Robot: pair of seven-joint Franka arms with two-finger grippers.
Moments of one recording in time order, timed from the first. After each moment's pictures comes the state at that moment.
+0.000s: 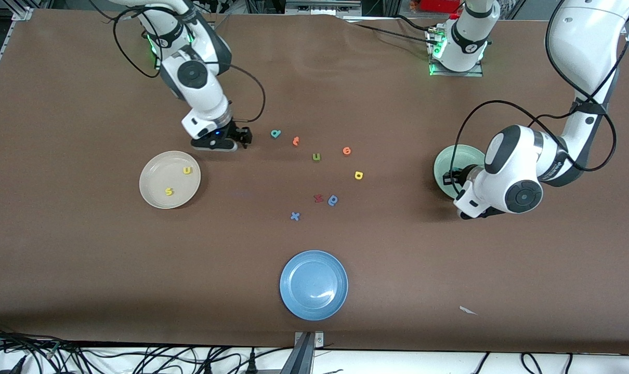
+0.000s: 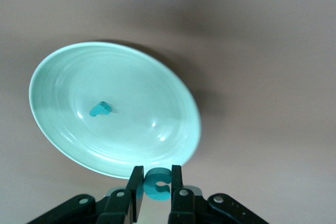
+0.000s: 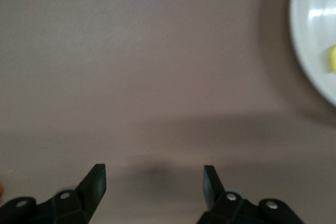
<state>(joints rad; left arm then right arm) 0.23 0.55 -0.43 -1.79 0.14 1.78 -0.45 0.14 0.22 0.45 -2.47 -0.23 2.72 0.88</state>
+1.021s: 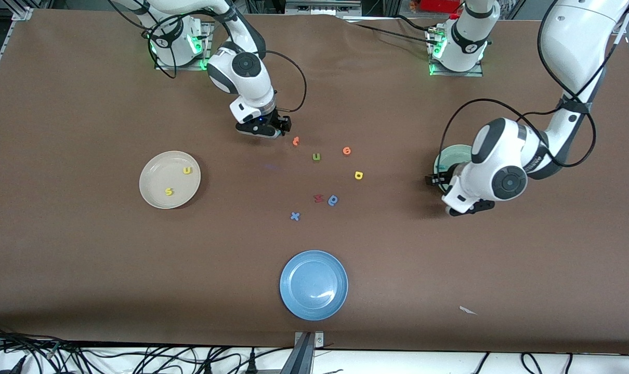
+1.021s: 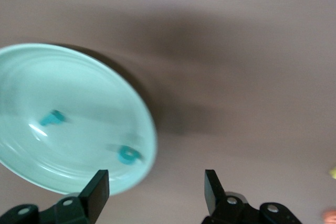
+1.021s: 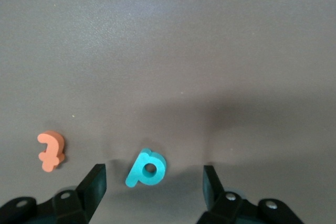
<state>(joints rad) 0.25 0.52 -0.54 -1.85 0.11 1.94 -0.60 0.49 0.38 0.31 -2.38 -0.24 2.78 1.20</state>
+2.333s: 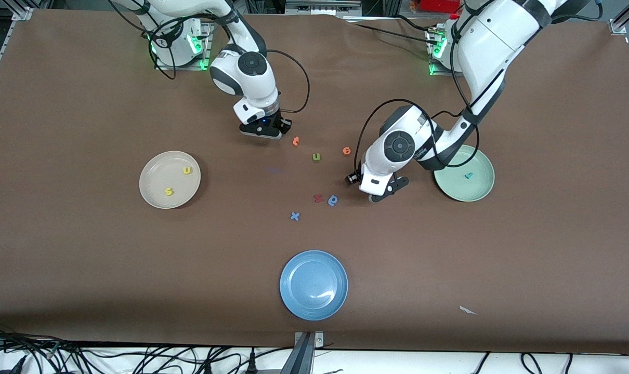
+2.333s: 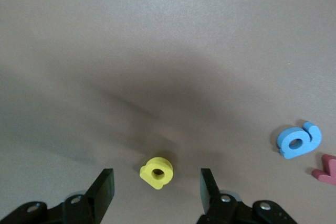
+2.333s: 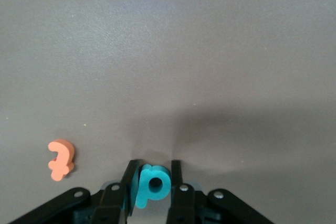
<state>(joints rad) -0.08 0.68 -0.53 -1.87 0.16 2.39 -1.21 0.51 0.40 0.28 -2.35 -0.34 2.78 1.28</state>
